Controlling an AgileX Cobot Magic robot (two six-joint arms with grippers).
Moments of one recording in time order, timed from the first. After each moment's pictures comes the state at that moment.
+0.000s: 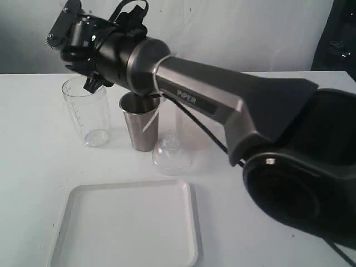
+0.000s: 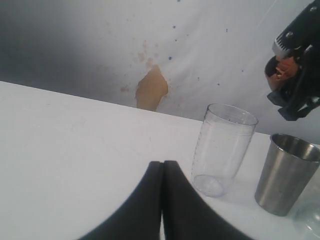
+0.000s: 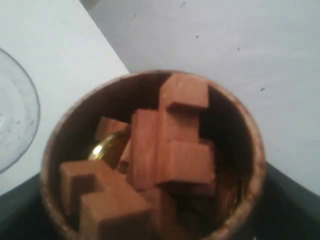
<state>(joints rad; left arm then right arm) -0.04 0.00 0.00 0.09 0.13 -0.31 0.78 2.34 -2.23 -1.02 0.88 0.31</state>
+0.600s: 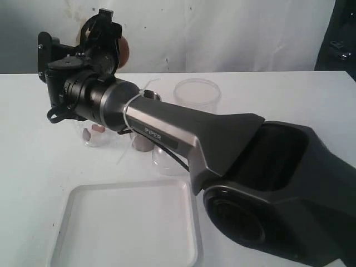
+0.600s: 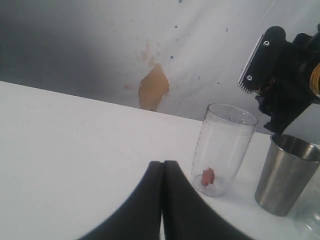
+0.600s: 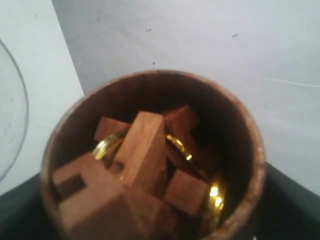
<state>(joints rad) -0.04 0.00 0.00 0.09 0.13 -0.31 0.83 2.48 -2.33 -1.36 0.91 0.21</state>
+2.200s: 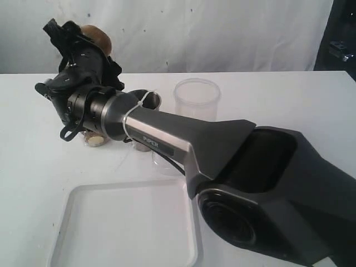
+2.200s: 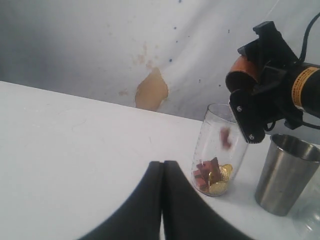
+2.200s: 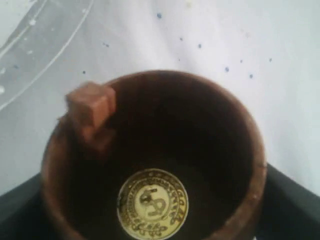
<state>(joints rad) -0.04 0.00 0.00 0.09 0.13 -0.31 0.83 2.52 -2.32 -1.60 0.76 -0.52</state>
